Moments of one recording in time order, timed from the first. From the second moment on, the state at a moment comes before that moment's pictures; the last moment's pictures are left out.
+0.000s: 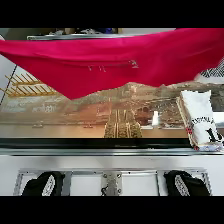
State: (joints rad) left arm 0.25 -0.69 1.38 1.00 -0.86 -1.65; right arm -0.27 -0.74 1.51 -0.70 0.89 1.07
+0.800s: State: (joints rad) left arm 0.17 -0.88 1.33 1.26 -0.94 -1.82; right arm -0.23 -0.95 1.60 -1.03 1.27 1.46
